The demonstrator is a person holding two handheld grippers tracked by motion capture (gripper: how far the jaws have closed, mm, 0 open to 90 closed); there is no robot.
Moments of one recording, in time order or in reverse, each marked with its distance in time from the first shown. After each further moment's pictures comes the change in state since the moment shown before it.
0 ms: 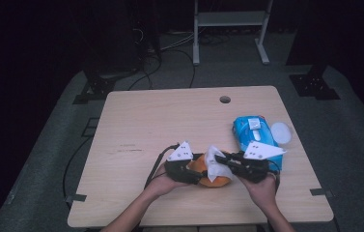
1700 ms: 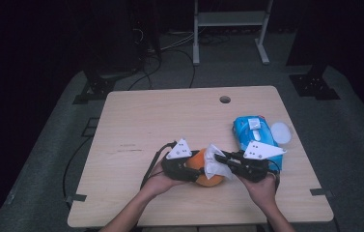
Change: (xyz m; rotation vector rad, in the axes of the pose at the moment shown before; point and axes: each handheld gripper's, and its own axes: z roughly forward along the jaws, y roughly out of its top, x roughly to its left) left arm -0.002 0.011 -0.011 0.039 0.086 -0.009; right arm -0.002 0.001 0.000 -0.007 -0.013 -0.009
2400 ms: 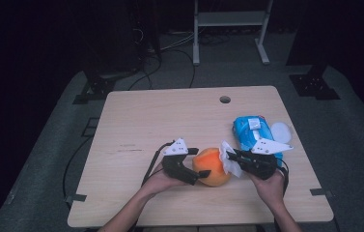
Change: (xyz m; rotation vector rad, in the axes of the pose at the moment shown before) left arm 0.022 -0.023 0.015 -0.076 -0.132 -0.123; right arm -0.026 -0.017 -0.011 0.077 -0.087 0.077
